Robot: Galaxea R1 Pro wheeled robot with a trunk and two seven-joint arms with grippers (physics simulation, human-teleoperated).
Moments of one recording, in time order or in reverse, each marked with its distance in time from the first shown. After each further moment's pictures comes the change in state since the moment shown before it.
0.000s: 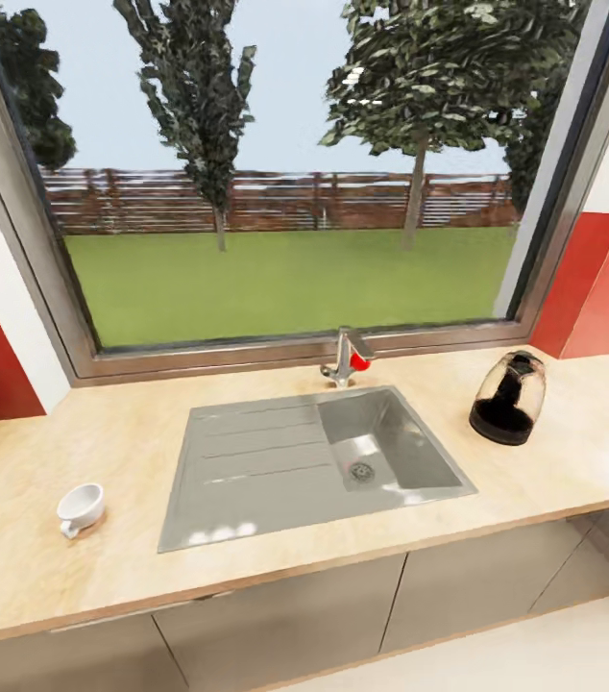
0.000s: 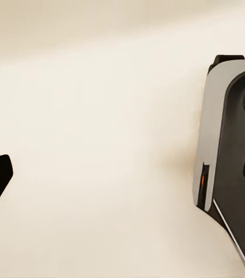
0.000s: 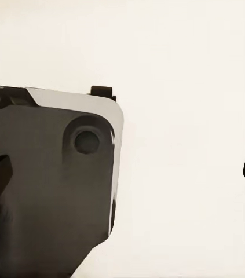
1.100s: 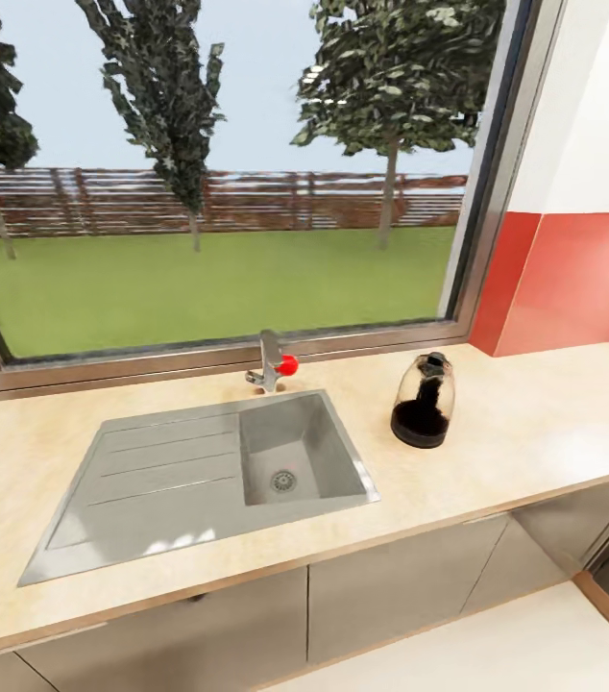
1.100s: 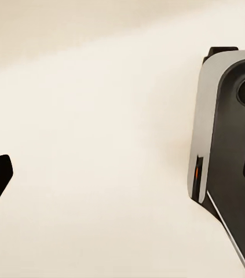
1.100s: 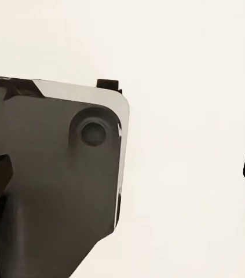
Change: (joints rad) left arm 0.003 -0.005 -0.003 0.018 -0.002 -0.001 0.000; right arm 0.019 0.009 0.004 -0.004 -0.001 -0.004 0.002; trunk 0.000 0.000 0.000
